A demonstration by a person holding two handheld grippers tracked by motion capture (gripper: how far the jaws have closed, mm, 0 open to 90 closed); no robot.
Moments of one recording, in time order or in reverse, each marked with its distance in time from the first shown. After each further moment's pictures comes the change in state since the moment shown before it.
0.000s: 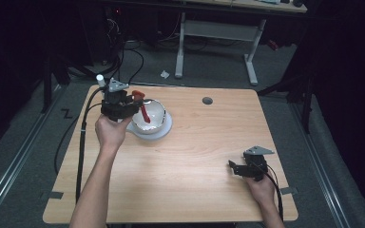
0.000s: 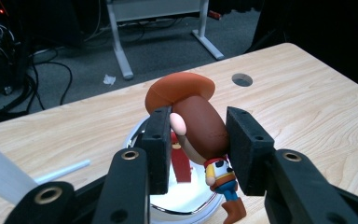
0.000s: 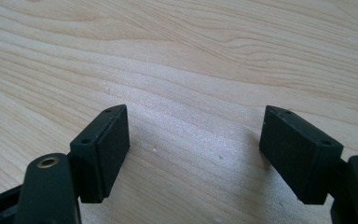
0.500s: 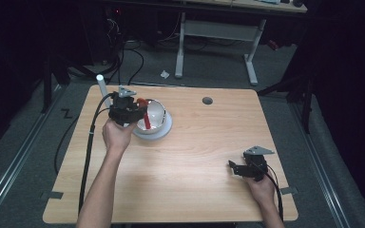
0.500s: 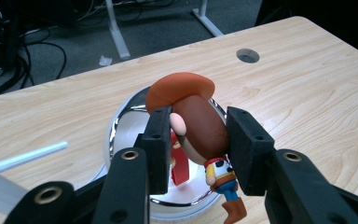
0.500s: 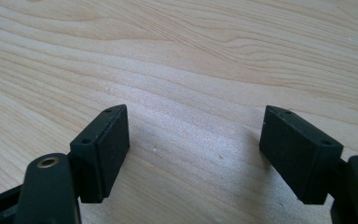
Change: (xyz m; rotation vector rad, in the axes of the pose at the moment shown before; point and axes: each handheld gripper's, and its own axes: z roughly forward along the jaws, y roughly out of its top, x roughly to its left) left arm -0.003 -0.021 0.033 0.070 -0.012 -0.015; right arm 0.000 0.000 0.000 0.000 0.000 0.001
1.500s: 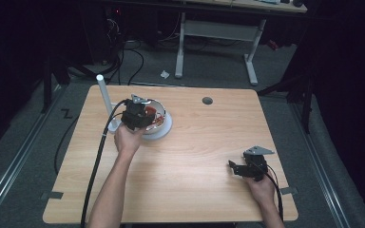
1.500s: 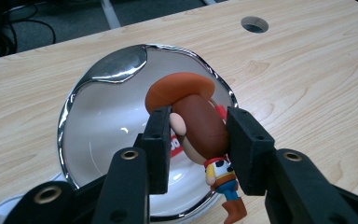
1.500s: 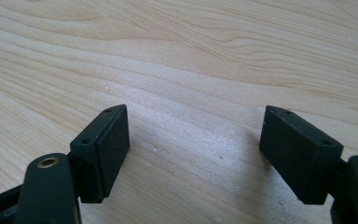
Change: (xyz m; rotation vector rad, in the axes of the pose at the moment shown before) left arm -0.007 -0.021 0.050 0.079 0.002 0.013; right arm 0.000 0.000 0.000 0.000 0.000 -0.001
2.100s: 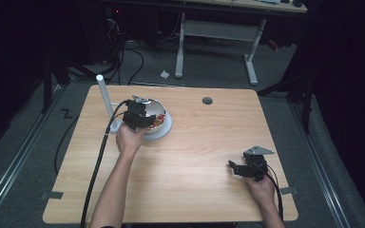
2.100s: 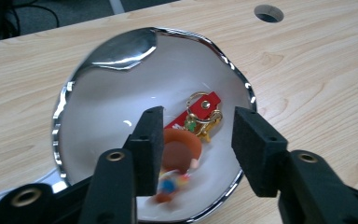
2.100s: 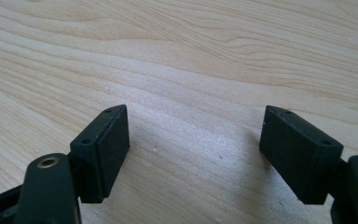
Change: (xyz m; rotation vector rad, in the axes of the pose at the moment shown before) left arm 0.004 -0.002 0.012 0.038 0.025 -0.033; right arm 0.000 0.000 0.000 0.000 0.001 0.002
